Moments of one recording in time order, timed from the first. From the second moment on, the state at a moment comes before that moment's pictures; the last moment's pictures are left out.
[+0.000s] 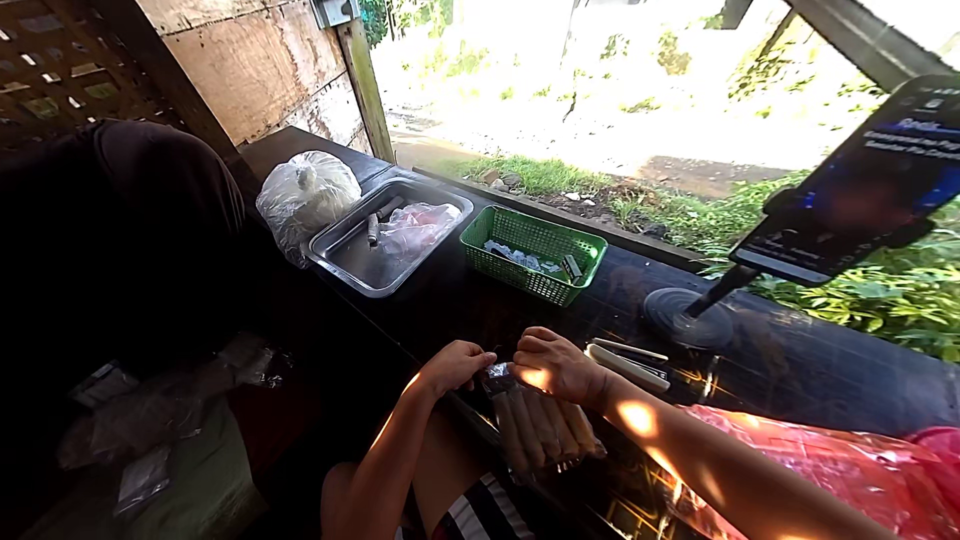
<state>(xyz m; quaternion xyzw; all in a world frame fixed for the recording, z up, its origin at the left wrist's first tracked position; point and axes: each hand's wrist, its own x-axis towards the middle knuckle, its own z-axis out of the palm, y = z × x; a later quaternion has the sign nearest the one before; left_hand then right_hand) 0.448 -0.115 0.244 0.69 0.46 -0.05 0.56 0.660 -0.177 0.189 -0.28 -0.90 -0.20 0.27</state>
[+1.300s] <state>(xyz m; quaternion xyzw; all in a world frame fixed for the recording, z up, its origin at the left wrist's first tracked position) 0.441 -0.123 0.232 0.70 0.46 0.00 0.54 0.714 -0.178 0.239 -0.62 -0.63 0.41 0.20</state>
